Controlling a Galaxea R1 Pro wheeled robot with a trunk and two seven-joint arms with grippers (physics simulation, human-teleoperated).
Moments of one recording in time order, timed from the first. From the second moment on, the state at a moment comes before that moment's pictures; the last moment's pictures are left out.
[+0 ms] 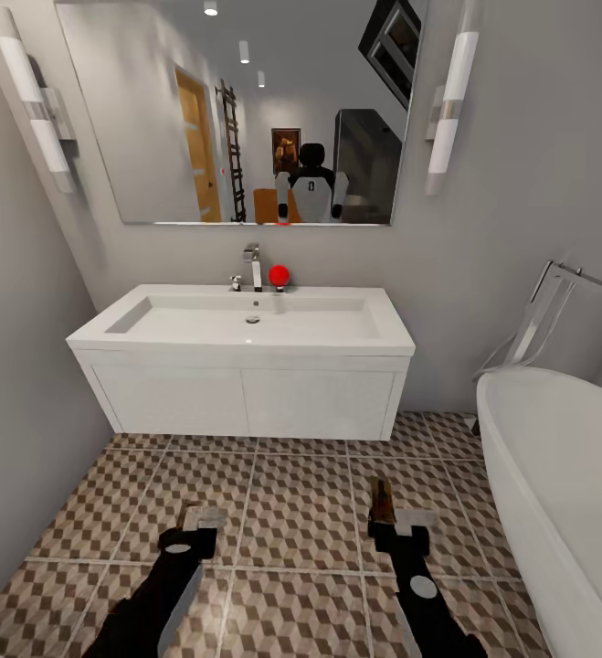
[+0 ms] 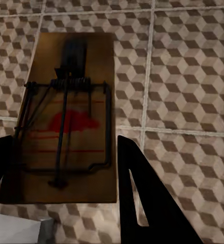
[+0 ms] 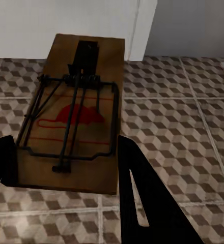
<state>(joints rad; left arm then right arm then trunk) -0.41 -0.04 -0.14 -0.84 0.06 0.39 0.31 -0.35 0.15 -0.09 -0.78 0.19 -0.10 -0.17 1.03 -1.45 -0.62</state>
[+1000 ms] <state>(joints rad) -0.89 -0.08 -0.14 -0.33 0.07 0.15 0.31 -0.56 0.17 -0.05 -0.97 0.19 0.43 -0.17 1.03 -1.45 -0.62</state>
